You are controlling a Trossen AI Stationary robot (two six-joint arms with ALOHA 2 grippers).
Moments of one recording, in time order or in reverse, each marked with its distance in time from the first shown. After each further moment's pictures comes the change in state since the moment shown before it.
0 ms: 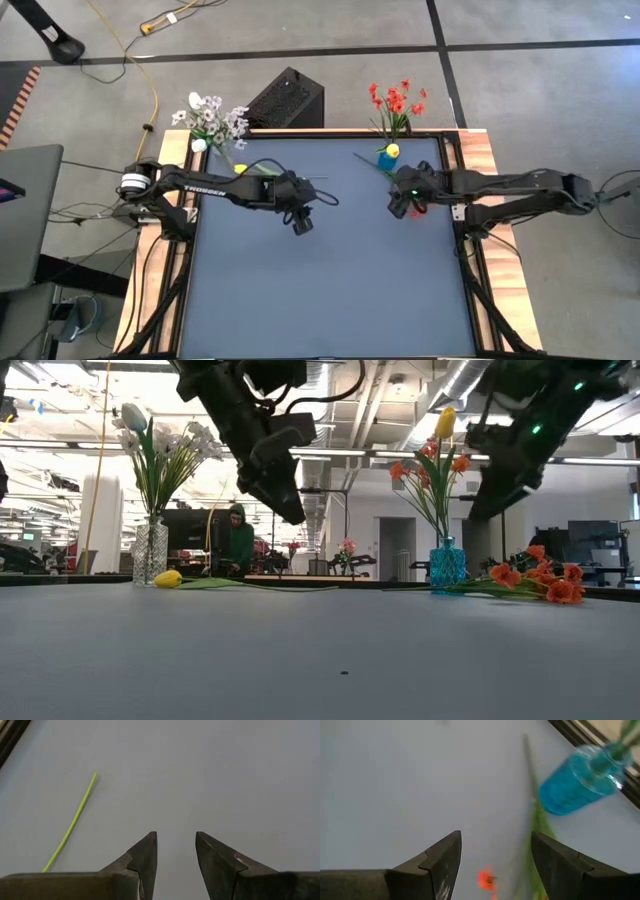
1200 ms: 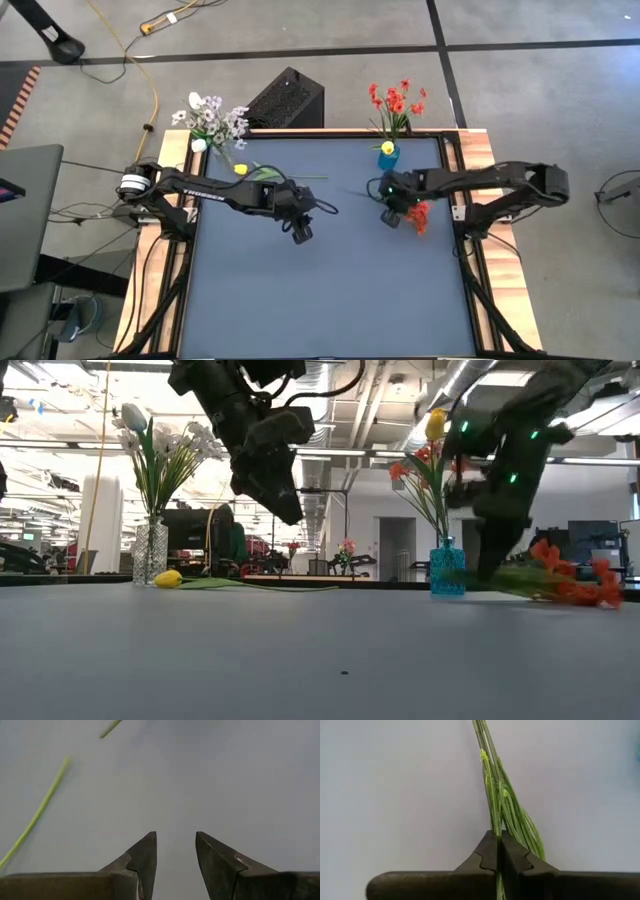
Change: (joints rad) left arm -0.064 0.000 0.000 -0.027 0.035 -0.112; right arm -0.114 0.342 -0.001 0.071 -0.296 -0.109
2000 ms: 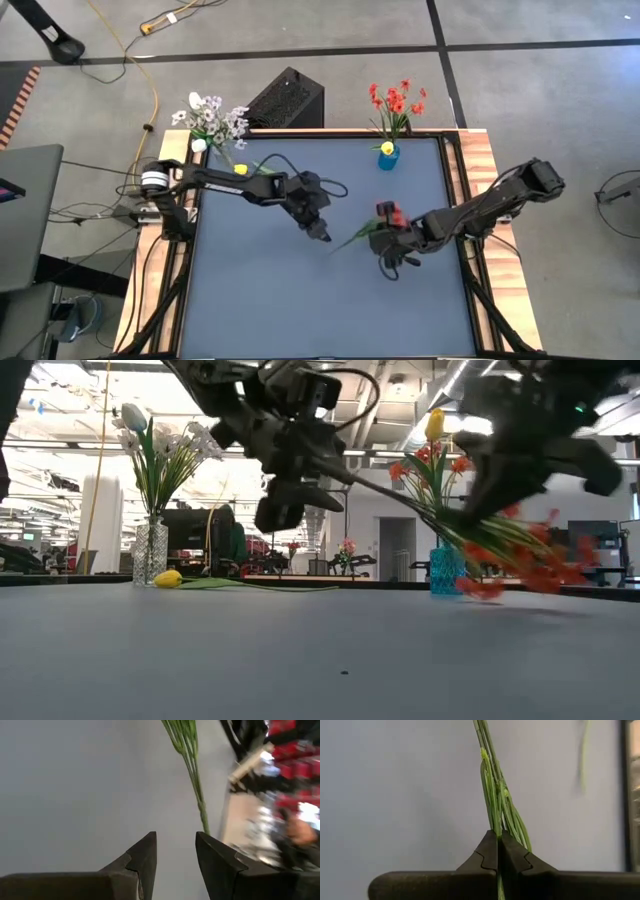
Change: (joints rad) left arm 0.120 0.131 0.000 0.348 0.751 -0.464; right arm 0.624 0.026 0.116 0.075 0.410 -0.298
